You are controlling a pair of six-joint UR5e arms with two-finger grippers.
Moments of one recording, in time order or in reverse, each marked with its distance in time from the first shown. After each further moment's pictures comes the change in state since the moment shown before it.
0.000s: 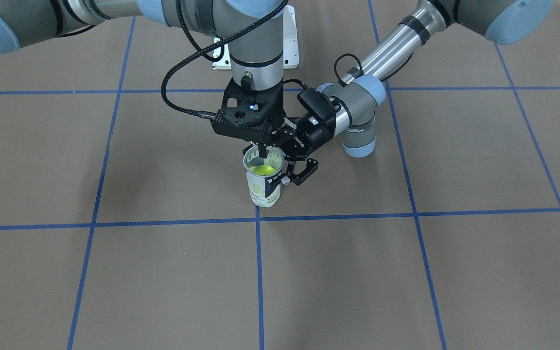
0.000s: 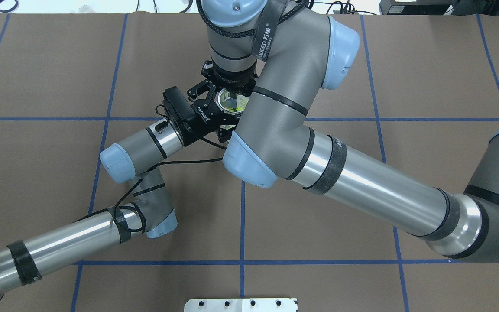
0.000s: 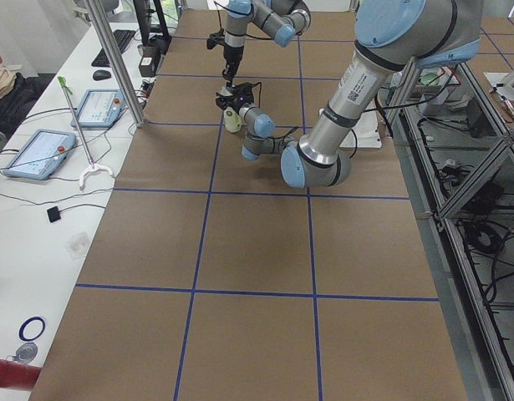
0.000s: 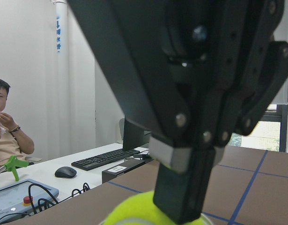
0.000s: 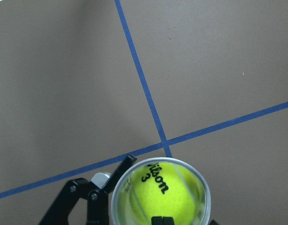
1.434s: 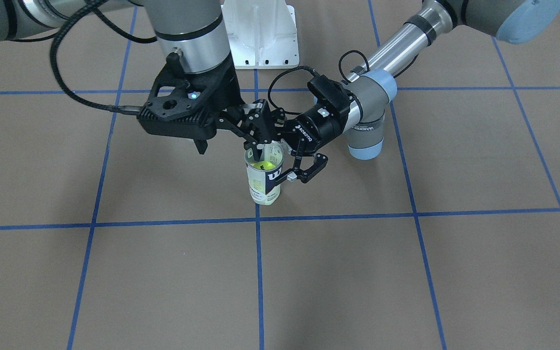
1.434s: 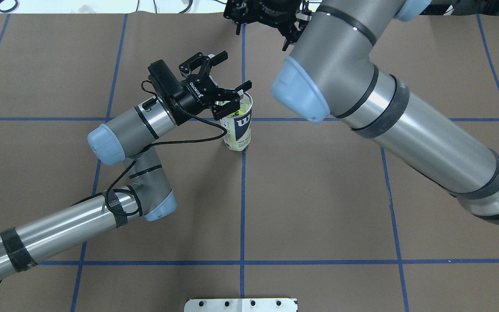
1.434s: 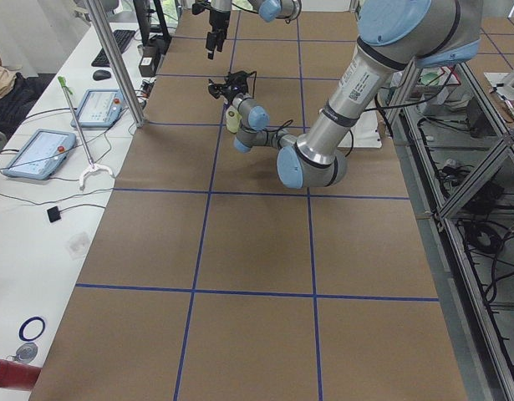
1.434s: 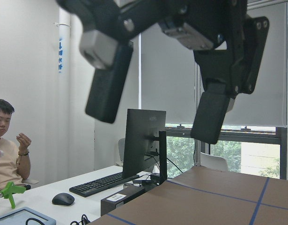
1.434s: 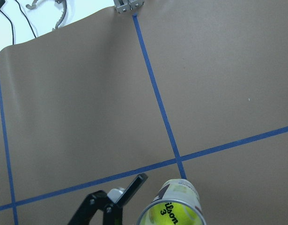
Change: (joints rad) left arm -0.076 0.002 -0.080 0.000 -0.028 -0.015; right arm 0.223 -0.043 0.092 -0.009 0.176 -0.174
